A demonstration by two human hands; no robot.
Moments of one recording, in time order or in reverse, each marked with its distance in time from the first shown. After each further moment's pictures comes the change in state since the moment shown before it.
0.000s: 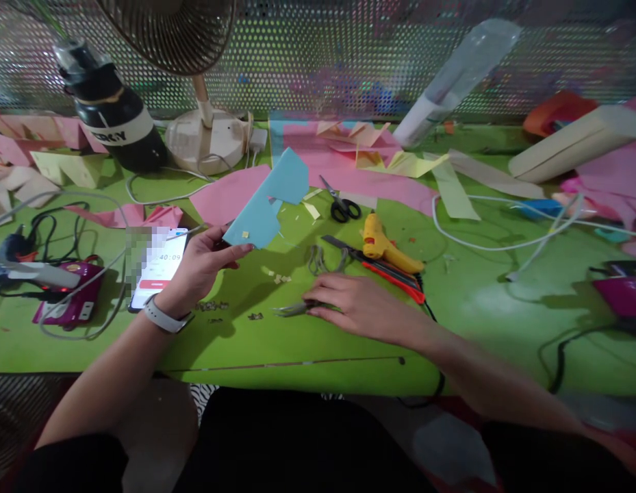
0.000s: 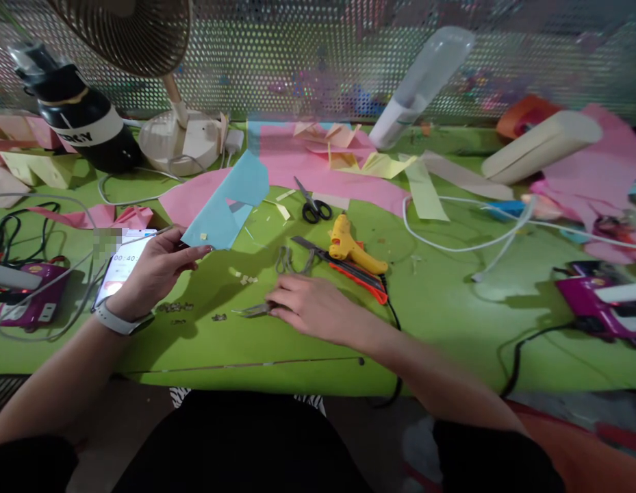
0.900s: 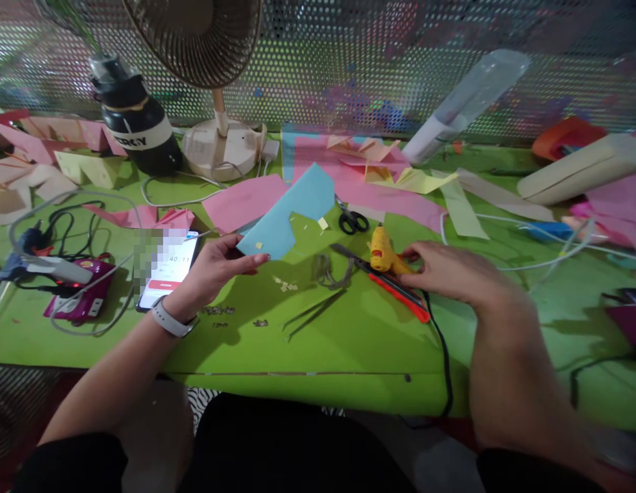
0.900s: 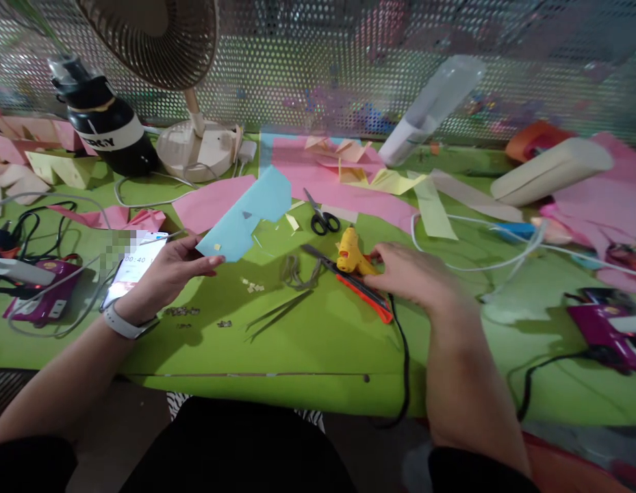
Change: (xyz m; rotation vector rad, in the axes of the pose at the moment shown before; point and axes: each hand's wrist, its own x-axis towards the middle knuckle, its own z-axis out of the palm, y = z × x) left_hand -0.003 -0.002 -0.002 0.030 -0.123 0.007; right_hand -0.040 0.087 -0.058 -0.215 -0.115 0.772
